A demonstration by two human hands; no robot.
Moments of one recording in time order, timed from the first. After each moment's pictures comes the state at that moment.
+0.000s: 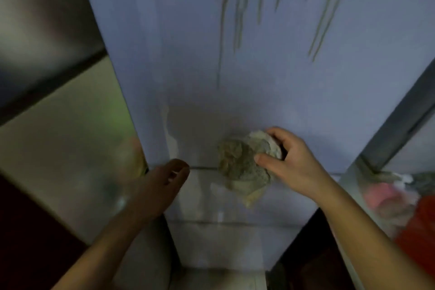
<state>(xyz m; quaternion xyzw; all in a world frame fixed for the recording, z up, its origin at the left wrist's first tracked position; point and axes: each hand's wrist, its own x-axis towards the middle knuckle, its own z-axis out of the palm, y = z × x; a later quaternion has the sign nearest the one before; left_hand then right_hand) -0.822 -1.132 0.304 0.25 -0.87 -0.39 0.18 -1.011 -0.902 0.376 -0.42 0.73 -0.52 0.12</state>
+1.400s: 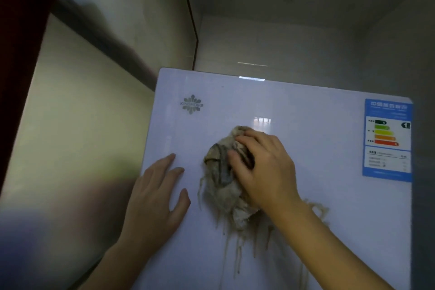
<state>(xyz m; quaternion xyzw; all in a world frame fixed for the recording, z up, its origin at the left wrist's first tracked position) -0.886 -1.204 0.595 0.13 -0.77 0.05 0.62 -1.022 -1.024 0.686 -0.48 0.59 -0.34 -0.56</state>
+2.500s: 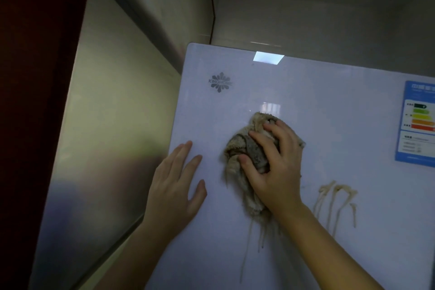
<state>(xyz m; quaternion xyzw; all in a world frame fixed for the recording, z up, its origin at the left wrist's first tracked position) -0.891 -1.233 0.559 0.10 -0.73 0.11 0.66 -1.035 -1.064 0.637 -0.50 0.51 -0.39 -0.58</state>
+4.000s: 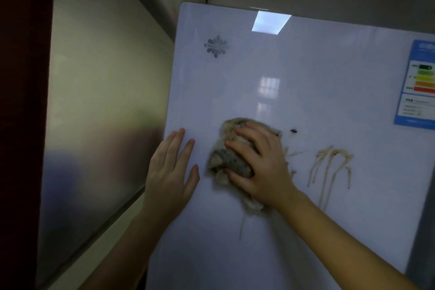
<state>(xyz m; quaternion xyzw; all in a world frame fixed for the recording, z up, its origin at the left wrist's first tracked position) -0.897 -1.238 0.517 0.10 -0.72 0.12 0.67 -1.044 -1.060 0.589 -0.61 0.50 -0.25 -0.56</state>
